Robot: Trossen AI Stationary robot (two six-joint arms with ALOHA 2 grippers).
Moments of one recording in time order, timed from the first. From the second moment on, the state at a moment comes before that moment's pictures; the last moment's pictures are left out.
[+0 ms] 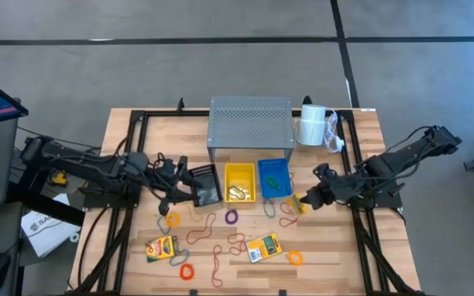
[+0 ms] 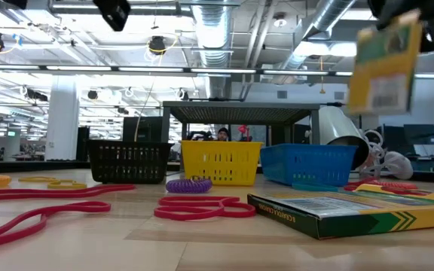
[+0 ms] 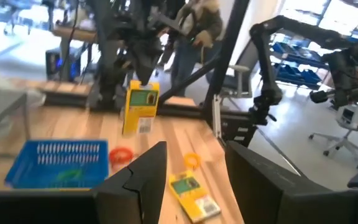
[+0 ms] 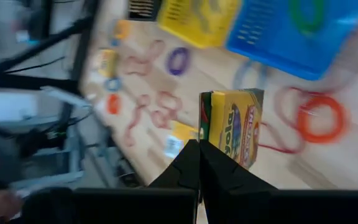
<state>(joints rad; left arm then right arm) -0.19 0.86 0.55 0.25 0.04 -0.20 0.46 0.92 0.84 -0.65 0.26 1.45</state>
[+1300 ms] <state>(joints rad) -0.06 1.34 0.86 0.47 0.54 -0.32 0.41 1.42 1.38 -0.22 0.03 1.04</state>
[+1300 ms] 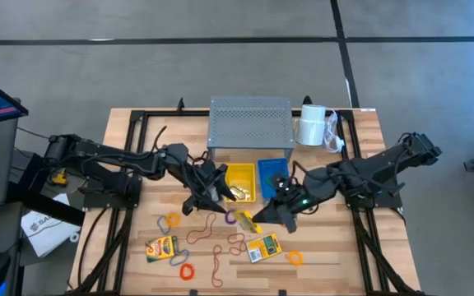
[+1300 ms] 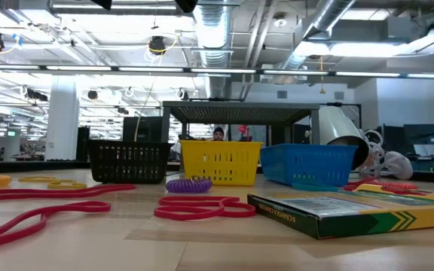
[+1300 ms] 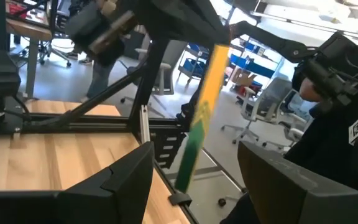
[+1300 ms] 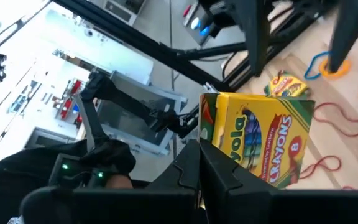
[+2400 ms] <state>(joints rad) -0.11 1.43 0.97 0.56 0.57 -0.32 0.31 1.45 1.41 -0.12 -0.06 1.01</state>
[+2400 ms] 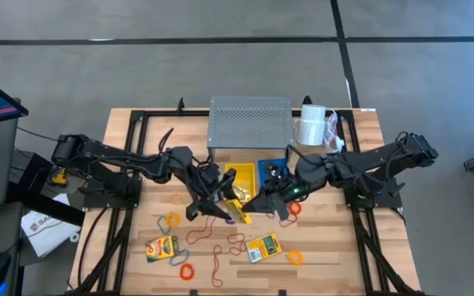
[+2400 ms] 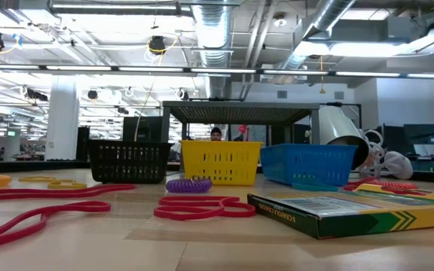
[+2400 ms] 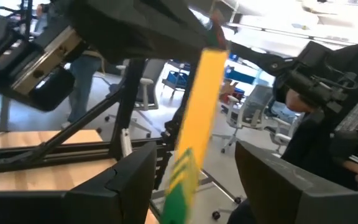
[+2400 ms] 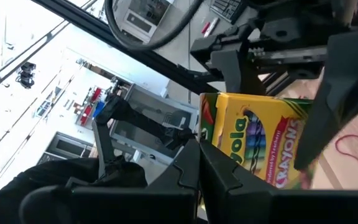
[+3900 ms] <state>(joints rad) -0.08 1.32 0.96 0.33 0.61 -0.32 0.29 1.37 1.40 -0.12 0.02 0.91</state>
